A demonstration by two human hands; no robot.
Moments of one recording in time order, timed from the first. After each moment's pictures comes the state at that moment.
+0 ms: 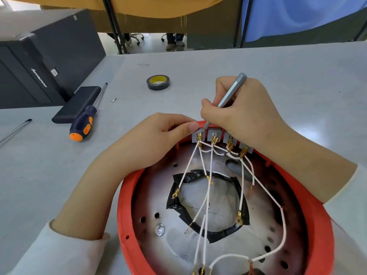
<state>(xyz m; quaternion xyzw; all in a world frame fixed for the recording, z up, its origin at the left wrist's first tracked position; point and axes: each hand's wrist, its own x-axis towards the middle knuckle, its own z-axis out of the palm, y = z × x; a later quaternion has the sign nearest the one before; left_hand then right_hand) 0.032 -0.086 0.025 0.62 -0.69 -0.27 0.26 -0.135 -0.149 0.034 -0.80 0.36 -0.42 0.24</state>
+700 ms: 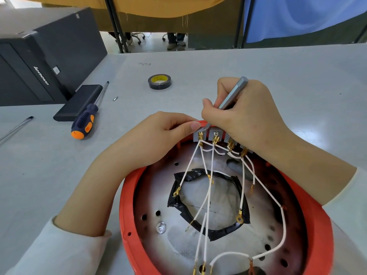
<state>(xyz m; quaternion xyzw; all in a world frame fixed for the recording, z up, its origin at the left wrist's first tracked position) 0.032 -0.085 0.025 0.62 -0.70 -0.27 0.25 -0.136 -0.145 0.032 -0.81 0.34 -0.44 0.19</state>
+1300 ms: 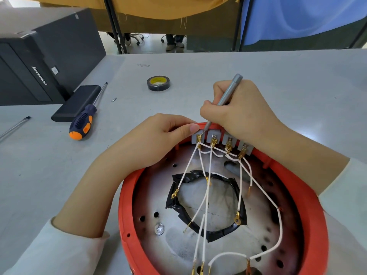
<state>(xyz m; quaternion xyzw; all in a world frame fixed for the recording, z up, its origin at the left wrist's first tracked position) 0.032 -0.086 0.024 0.61 -0.69 -0.28 0.27 -0.130 -0.155 0.038 -0.79 0.36 -0.40 0.29</state>
